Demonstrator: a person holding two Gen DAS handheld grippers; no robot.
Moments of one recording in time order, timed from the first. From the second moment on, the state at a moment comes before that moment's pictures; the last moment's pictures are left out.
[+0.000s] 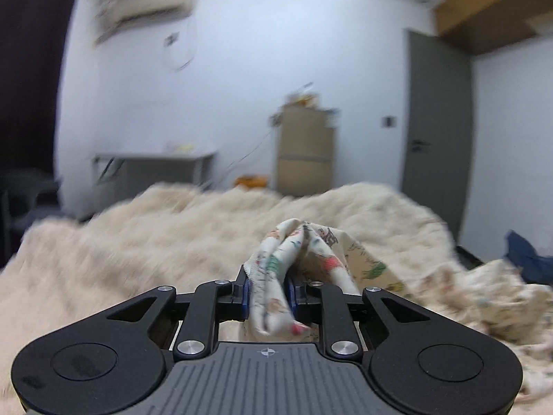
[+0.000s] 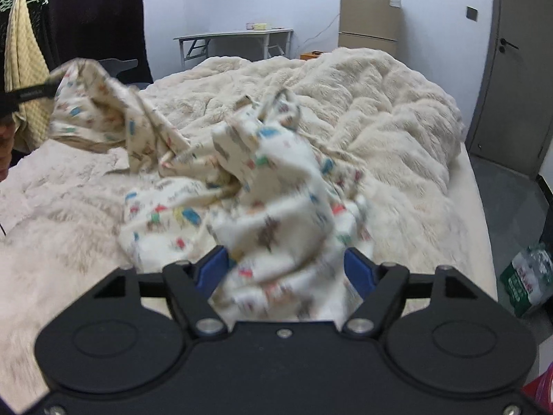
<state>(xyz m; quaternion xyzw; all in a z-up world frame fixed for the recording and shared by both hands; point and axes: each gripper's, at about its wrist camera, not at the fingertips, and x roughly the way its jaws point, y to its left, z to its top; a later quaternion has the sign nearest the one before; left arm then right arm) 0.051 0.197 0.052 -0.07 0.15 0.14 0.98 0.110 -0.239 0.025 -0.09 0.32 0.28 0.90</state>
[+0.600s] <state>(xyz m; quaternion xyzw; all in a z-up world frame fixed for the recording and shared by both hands) 0.033 0.141 0.062 0.05 0.17 0.09 0.98 0.094 -0.292 0.065 0.02 0.27 0.31 0.91</state>
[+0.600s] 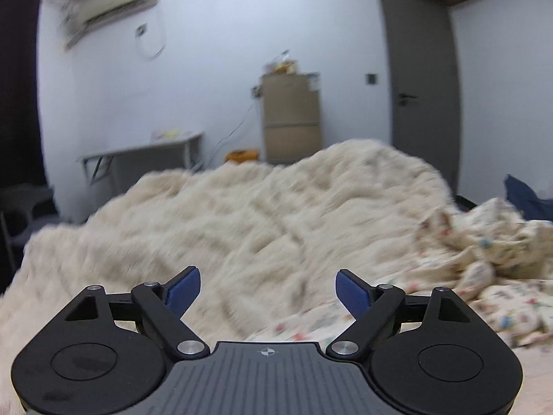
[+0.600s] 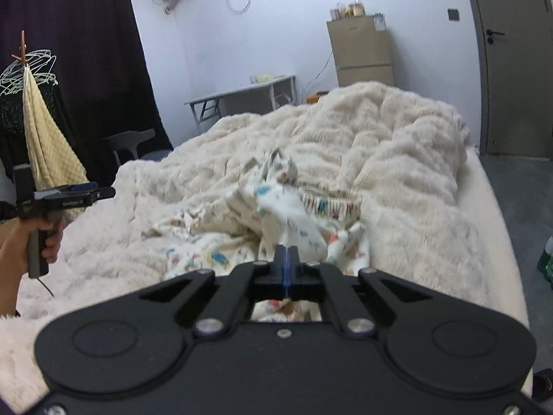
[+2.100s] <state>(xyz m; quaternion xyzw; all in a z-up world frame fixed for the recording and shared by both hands) 0.041 0.051 0.006 -0.02 0.27 0.10 0.96 0.110 -0.214 -0.031 0.03 0.38 0.22 0.90</state>
